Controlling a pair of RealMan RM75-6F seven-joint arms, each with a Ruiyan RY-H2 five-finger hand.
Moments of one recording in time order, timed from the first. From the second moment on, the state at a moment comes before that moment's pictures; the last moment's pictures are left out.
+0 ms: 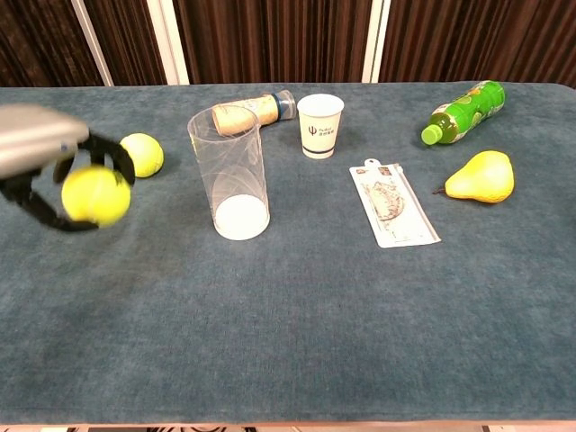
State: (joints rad) left arm -0.56 -1.31 -0.07 -1.66 1.44 1.05 0.37; right arm 0.05 -1.15 0.12 -1.62 -1.37 1.50 -0.19
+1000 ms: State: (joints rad) left arm -0.89 -1.42 -0.26 -1.87 1.04 1.02 0.86; right arm 0.05 -1.15 0.12 -1.62 -1.36 1.50 -0.18
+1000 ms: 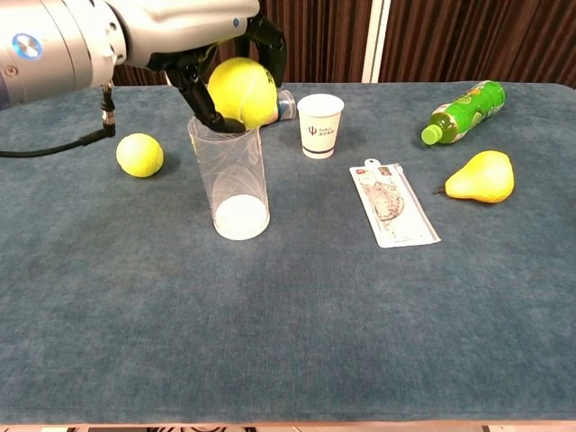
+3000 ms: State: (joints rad) left arm -0.84 -1.22 -0.15 -1.65 0.99 1.02 0.59; right arm 0.06 -1.17 0.12 -1.62 -1.34 1.49 -0.25
